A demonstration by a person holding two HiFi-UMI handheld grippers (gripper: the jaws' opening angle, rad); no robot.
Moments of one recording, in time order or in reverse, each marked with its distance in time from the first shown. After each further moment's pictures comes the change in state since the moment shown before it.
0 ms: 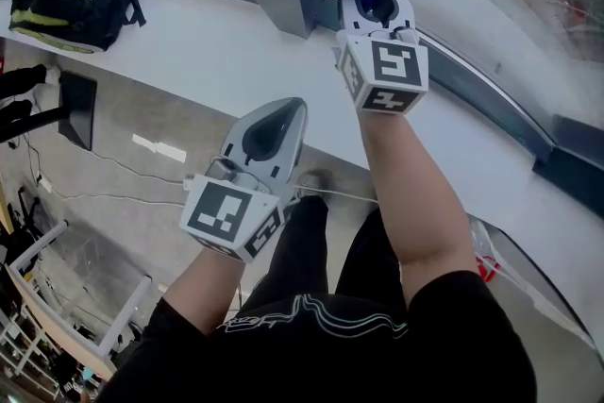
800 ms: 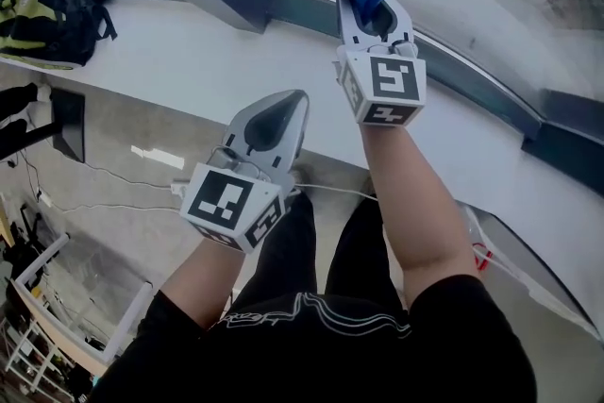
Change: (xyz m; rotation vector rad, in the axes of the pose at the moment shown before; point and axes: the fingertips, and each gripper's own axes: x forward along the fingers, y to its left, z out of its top) left arm 0.053 -0.085 -0.015 0.026 0.036 -0.087; right arm -0.080 -0.084 -0.019 -0.013 0.034 -0.054
